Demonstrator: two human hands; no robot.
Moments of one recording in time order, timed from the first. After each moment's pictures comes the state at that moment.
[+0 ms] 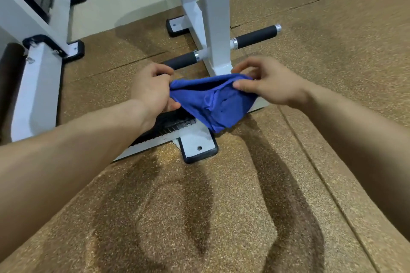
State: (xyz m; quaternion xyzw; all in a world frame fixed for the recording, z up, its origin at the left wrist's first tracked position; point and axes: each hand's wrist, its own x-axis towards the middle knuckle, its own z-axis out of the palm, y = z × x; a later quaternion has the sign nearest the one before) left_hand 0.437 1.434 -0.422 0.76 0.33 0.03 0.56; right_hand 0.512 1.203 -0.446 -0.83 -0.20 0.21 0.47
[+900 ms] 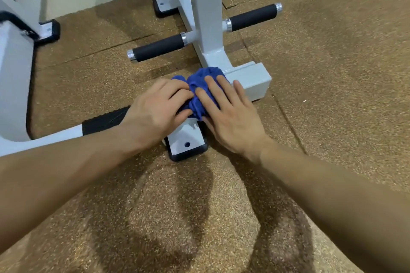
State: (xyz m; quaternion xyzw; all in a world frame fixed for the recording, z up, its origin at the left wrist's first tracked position) left_hand 0.424 1.453 -0.510 0.97 -0.23 0.12 0.03; right_hand 0.460 1.238 -0.565 -0.93 -0.35 -0.12 0.05
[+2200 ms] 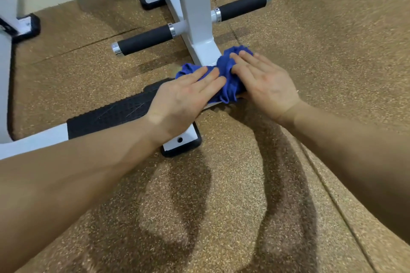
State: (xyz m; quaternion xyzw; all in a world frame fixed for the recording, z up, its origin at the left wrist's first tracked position) left_hand 0.448 1.400 -0.531 0.95 -0.27 0.14 -0.02; right_hand 0.517 1.170 -0.555 -0.87 -0.41 -0.24 0.08
